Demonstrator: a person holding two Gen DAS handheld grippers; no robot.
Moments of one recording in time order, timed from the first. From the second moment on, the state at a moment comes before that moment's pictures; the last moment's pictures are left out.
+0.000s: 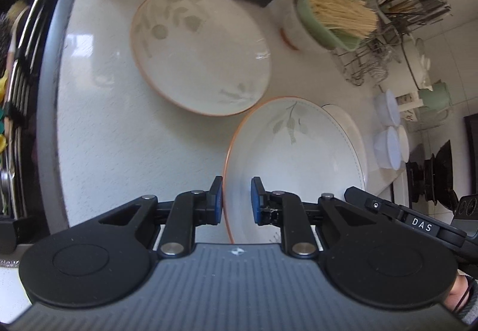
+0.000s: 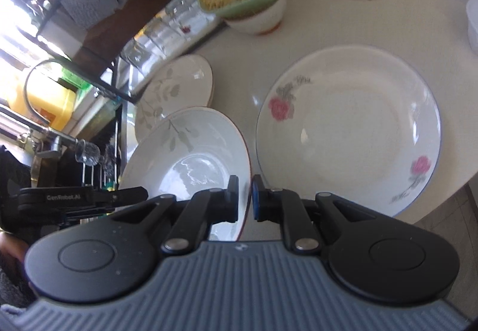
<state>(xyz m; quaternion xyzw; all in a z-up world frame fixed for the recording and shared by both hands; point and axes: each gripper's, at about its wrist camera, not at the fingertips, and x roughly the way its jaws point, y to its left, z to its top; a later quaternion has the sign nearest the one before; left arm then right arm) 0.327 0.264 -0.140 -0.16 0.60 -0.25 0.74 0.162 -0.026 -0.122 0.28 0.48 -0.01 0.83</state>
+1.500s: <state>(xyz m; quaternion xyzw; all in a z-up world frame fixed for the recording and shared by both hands) 0.319 0.066 -0.153 -0.01 0.59 -0.17 0.79 0.179 -0.154 -0.180 0.18 0.52 0.03 0.83</state>
